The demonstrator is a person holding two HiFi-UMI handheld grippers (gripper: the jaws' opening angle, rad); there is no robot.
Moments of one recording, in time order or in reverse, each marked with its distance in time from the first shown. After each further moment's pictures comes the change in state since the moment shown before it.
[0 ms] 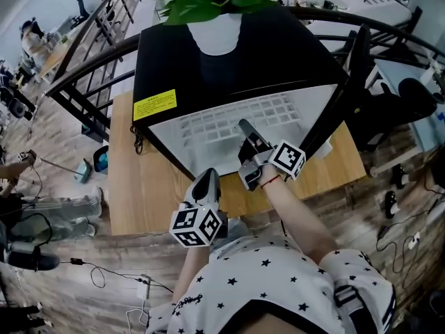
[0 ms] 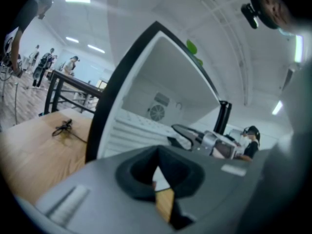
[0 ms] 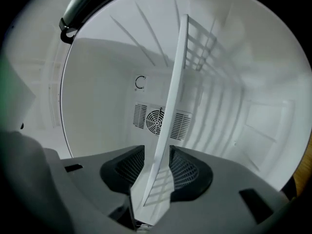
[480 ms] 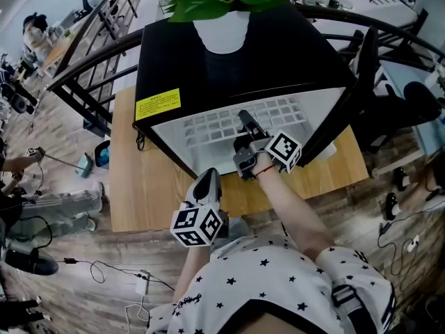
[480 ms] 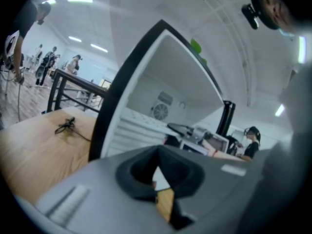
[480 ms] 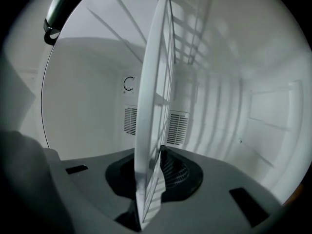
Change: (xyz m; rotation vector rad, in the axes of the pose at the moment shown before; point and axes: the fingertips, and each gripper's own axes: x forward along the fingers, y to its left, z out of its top) left arm 0.001 0.009 -0.003 -0.020 0.009 0.023; right arm 0.032 -0.011 0.007 0.086 -0.069 -0.026
